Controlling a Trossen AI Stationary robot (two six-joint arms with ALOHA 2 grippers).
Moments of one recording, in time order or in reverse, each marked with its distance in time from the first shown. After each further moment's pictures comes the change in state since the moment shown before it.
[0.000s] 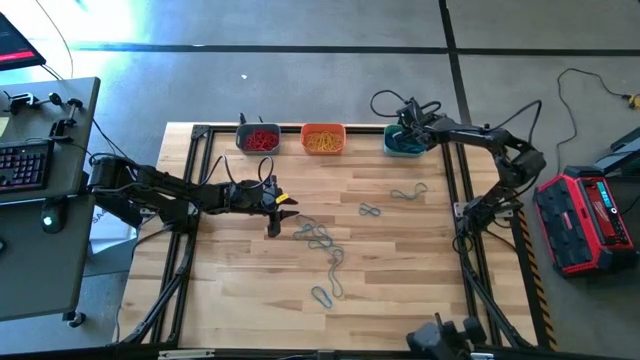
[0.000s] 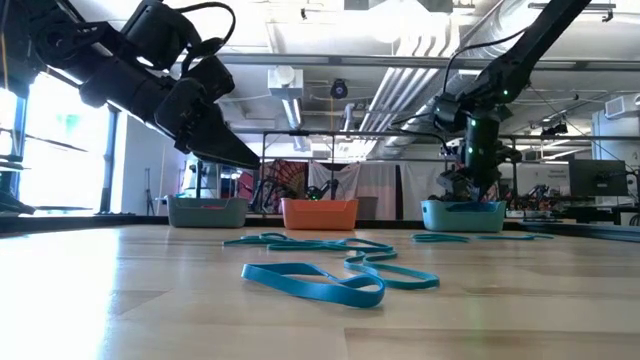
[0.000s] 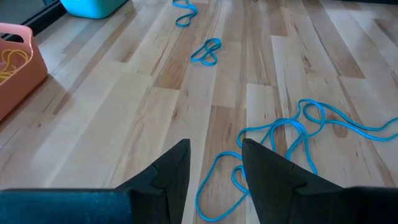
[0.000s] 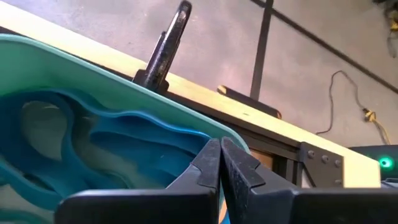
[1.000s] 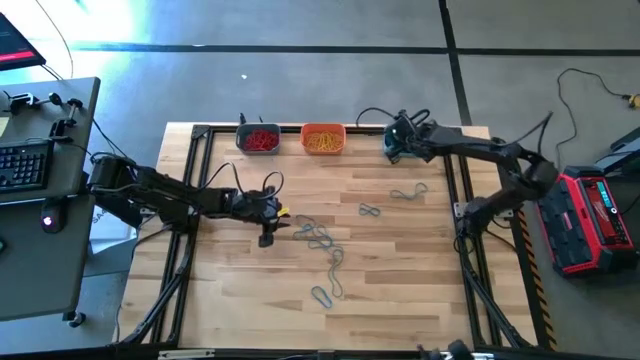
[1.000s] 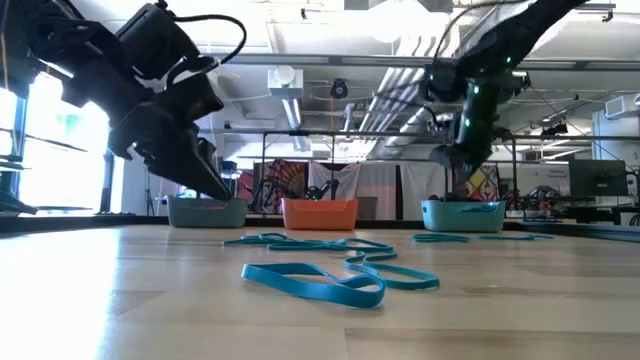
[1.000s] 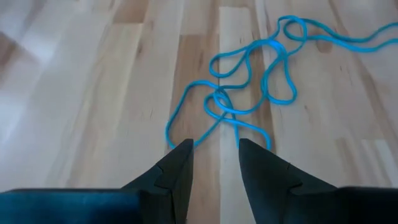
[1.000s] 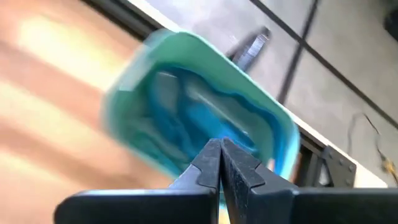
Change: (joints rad) left arm -0.072 0.000 0.009 -0.223 0.012 0.045; right arm 0.231 -0.145 0.010 -0.185 -0.009 0.027
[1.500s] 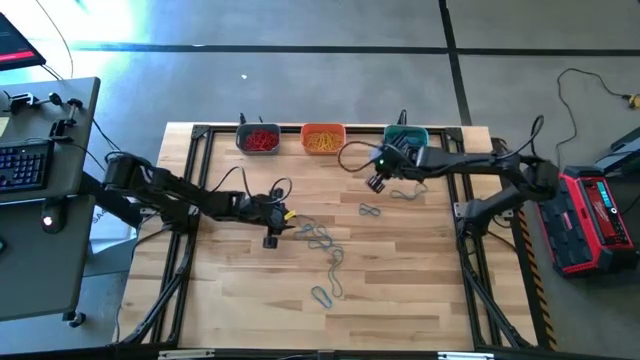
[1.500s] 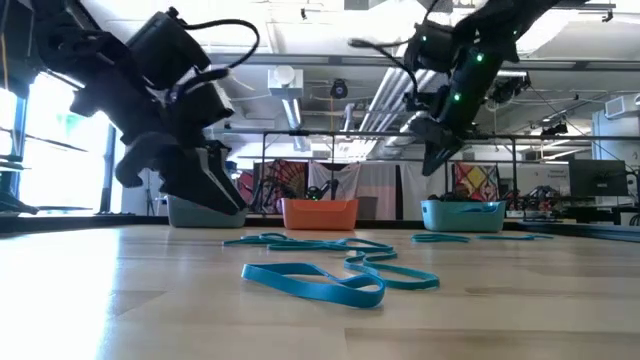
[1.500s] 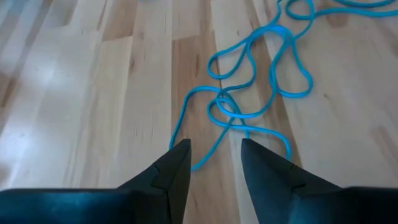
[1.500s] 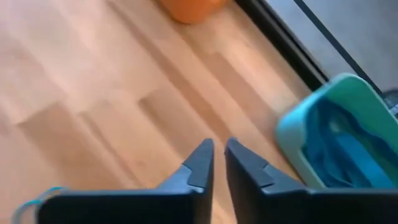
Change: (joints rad) left arm -0.019 0.129 0.028 0.098 -0.049 0.184; right arm 0.325 -0.034 0.000 0.035 -0.151 0.026
